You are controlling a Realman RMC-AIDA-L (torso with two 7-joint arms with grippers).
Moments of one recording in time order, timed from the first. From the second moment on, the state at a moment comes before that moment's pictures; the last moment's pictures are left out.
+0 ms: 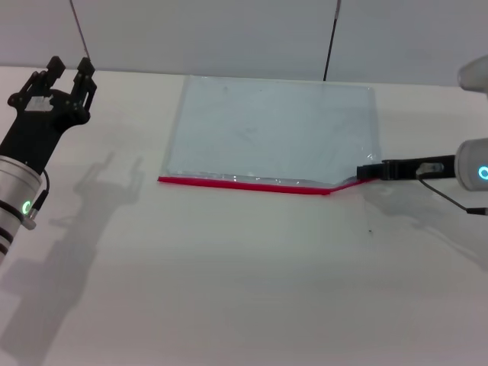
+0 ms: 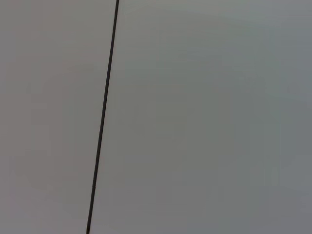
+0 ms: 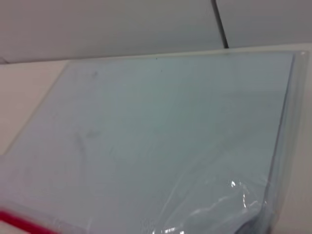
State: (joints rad) left arm -0.52 -2.01 -0.23 -0.13 1.67 1.30 -0.35; right arm 0.88 2.02 -0.71 -0.31 -2.36 -0.86 2.14
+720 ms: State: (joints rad) left arm -0.52 -2.01 -0.23 -0.13 1.67 1.30 -0.35; right arm 0.84 2.01 -0.71 -0.40 -2.36 -1.05 2.14
